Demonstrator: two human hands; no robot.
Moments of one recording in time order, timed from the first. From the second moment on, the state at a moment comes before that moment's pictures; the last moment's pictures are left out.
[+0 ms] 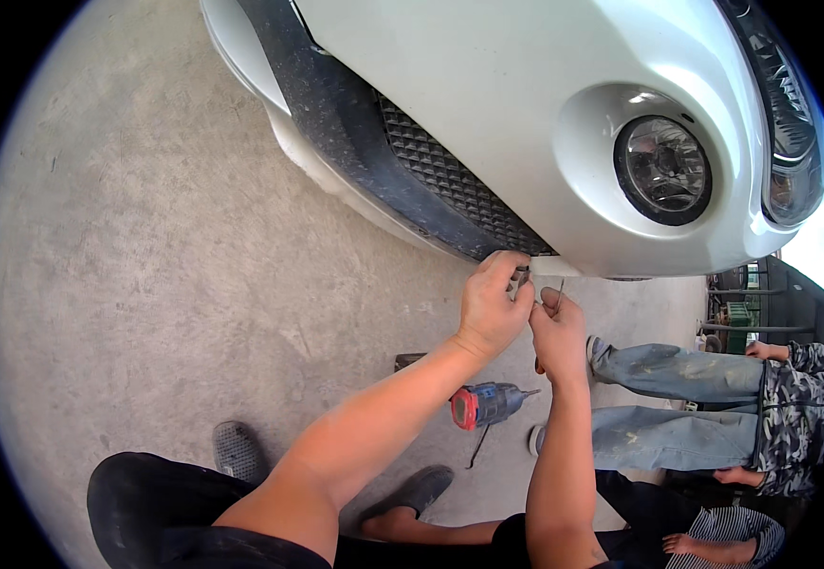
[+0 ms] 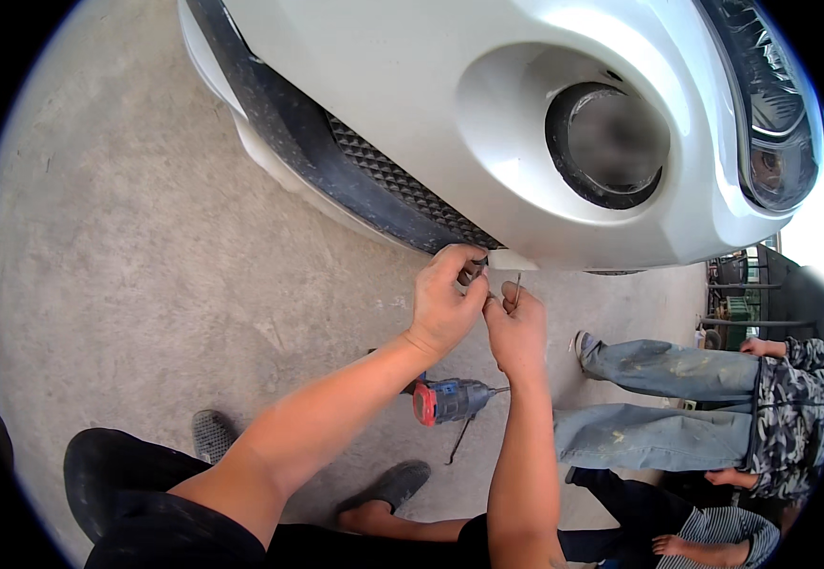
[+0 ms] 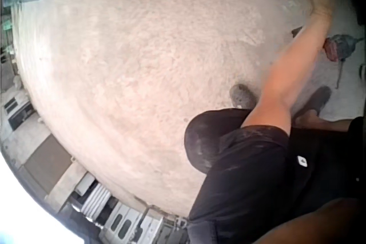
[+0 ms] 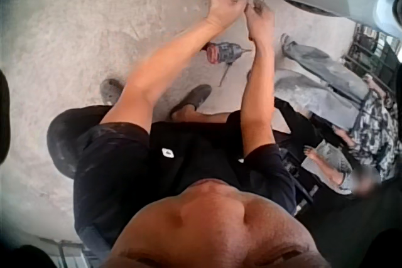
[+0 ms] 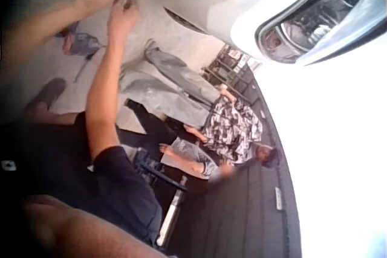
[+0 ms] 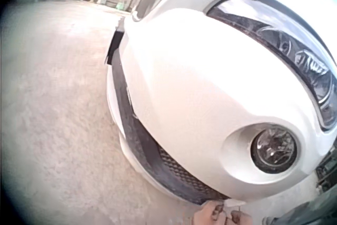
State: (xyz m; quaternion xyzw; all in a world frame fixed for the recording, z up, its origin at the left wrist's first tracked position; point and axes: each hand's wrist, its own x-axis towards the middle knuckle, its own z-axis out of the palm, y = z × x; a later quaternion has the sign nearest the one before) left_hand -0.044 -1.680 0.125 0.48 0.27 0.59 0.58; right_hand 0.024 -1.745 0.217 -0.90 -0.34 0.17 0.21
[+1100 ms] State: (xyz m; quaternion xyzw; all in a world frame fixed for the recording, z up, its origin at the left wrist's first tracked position) left_hand -0.015 -1.663 0.119 -0.14 0.08 0.15 0.97; right_hand -0.041 -1.681 0.326 -0.78 -0.60 -0.04 -0.17
